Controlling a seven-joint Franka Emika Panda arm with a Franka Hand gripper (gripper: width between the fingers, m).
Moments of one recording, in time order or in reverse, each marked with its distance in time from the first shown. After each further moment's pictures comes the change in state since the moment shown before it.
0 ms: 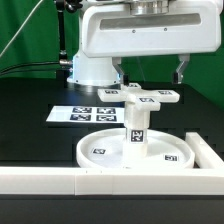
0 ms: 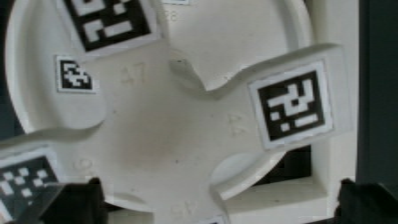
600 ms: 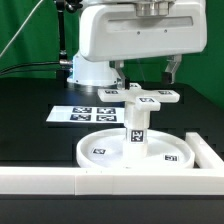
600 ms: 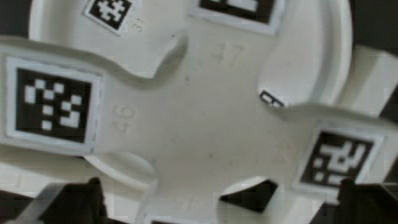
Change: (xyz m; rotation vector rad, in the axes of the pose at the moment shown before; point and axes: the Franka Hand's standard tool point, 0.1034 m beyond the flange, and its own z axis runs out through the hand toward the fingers) arm -0.002 0.006 0.005 -0.039 0.006 -0.549
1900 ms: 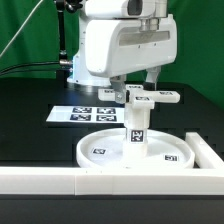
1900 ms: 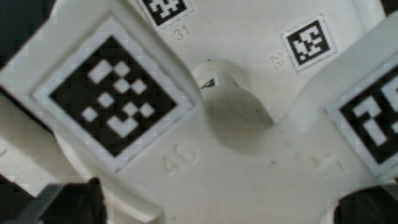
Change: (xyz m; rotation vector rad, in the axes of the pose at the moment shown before) arm -0.014 0.009 0.020 -0.020 -0.015 -0.368
